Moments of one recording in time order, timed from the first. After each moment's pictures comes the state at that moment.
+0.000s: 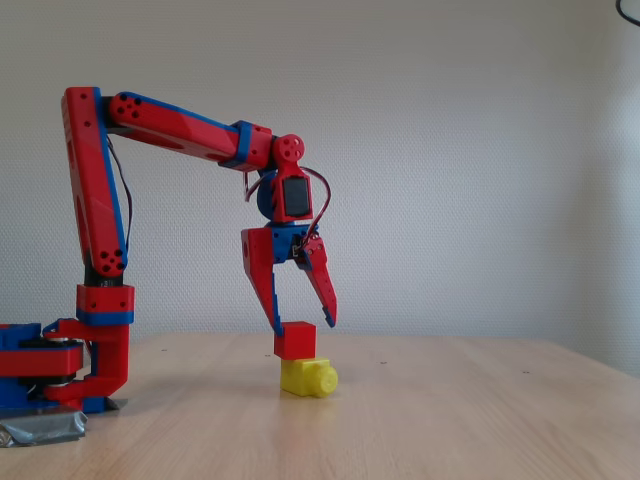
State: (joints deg) arm -26.4 102.0 108.5 70.8 8.7
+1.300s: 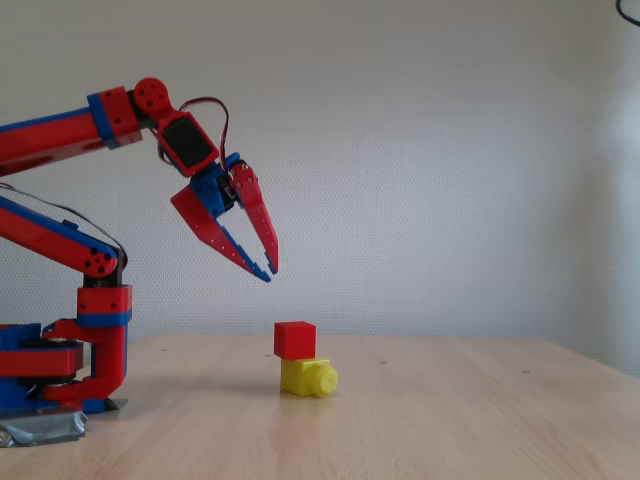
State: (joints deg) arm -10.3 158.1 137.9 67.4 3.4
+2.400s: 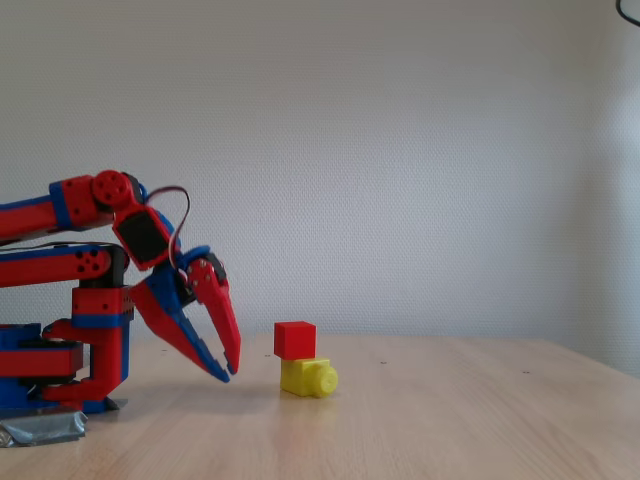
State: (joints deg) arm -2.0 188.3 172.6 67.7 6.9
